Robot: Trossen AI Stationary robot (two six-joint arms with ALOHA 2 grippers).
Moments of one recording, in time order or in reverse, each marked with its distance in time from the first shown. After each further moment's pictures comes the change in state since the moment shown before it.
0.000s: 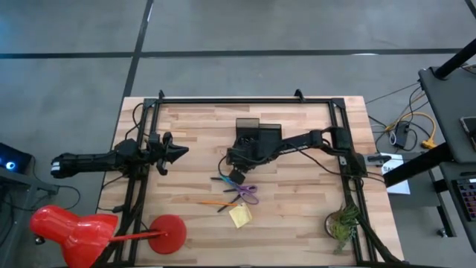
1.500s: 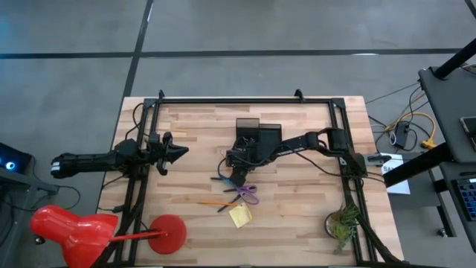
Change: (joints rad) left arm 0.000 0.002 0.000 -0.003 0.000 0.000; right arm 0.008 0.048 -0.013 0.043 0.000 -0.063
